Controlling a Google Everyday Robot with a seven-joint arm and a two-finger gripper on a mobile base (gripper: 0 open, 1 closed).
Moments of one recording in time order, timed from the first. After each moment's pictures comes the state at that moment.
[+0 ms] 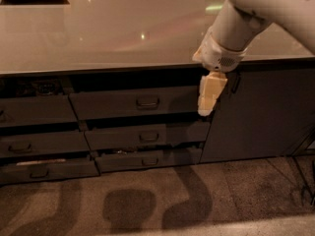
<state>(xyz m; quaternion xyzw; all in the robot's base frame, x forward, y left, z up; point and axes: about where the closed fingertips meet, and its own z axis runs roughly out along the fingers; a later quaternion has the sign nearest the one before) 0.559 -0.128 0.882 -0.69 0.71 0.00 0.16</state>
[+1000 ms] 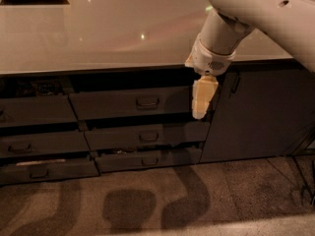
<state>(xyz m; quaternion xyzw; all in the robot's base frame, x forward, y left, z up) 0.564 -0.112 0.863 -0.70 0.70 0.01 0.13</state>
